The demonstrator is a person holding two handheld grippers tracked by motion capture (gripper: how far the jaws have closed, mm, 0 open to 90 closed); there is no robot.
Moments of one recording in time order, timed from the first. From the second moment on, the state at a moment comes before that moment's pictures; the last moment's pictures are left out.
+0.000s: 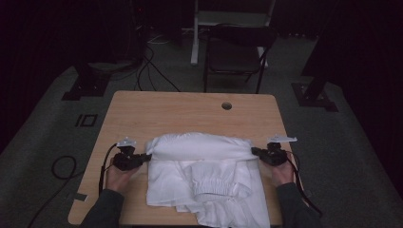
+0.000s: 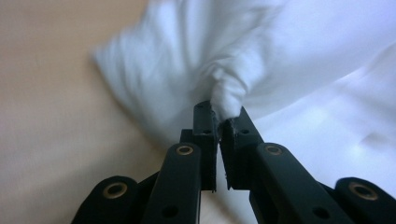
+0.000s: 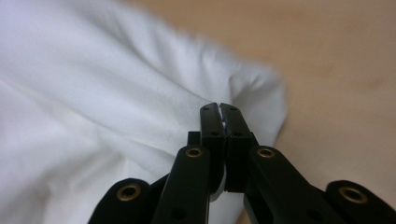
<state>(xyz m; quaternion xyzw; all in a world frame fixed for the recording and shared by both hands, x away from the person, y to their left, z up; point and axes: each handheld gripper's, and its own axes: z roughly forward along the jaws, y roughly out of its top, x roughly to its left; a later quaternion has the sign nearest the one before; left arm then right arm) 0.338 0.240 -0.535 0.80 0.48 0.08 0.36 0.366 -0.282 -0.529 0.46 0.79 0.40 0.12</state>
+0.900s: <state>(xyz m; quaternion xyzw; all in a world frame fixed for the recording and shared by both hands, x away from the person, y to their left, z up) 0.352 0.218 -0.540 0.80 0.45 0.10 0.39 0.370 -0.255 -0.549 0.45 0.81 0.36 0.13</state>
